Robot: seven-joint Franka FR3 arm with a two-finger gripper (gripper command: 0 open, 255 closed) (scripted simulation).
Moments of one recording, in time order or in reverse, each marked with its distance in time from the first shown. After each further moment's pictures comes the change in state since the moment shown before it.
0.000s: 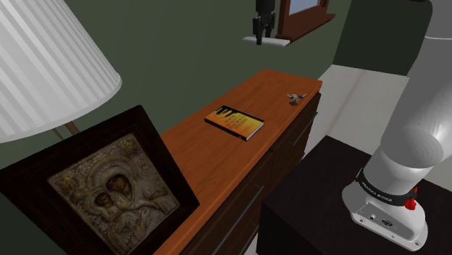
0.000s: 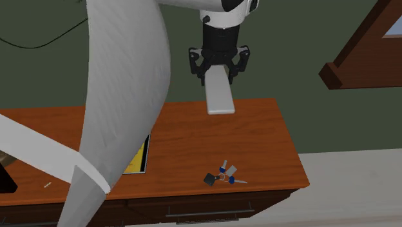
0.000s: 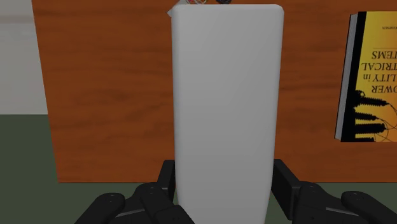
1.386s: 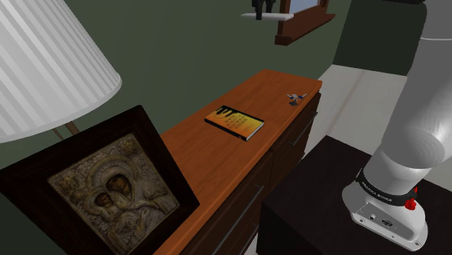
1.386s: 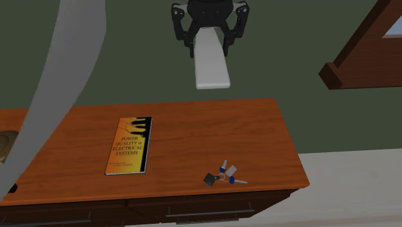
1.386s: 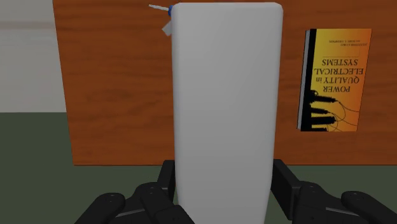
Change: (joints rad) arm 0.018 0.028 0.010 0.296 0.002 -0.269 0.032
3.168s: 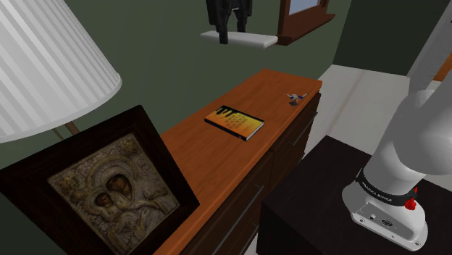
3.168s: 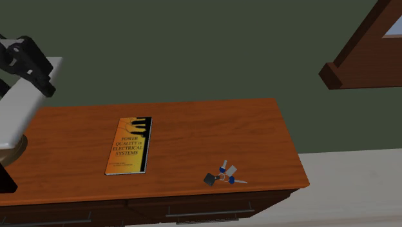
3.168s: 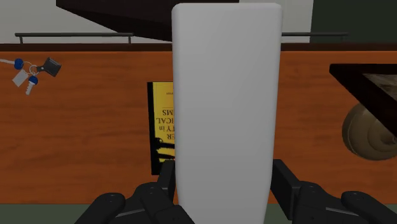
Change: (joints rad) arm 0.289 -0.442 0.328 -0.520 0.027 0.081 0.609
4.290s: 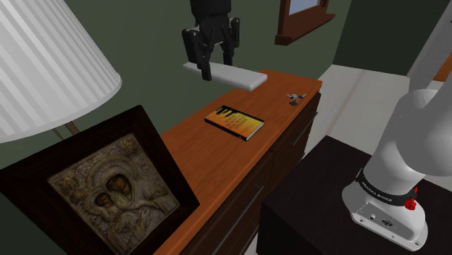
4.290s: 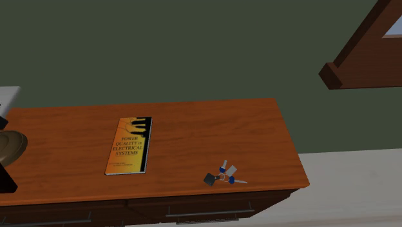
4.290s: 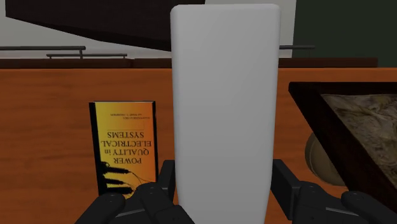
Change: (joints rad) arm 0.081 -0.022 0.134 -0.133 0.039 0.119 0.205
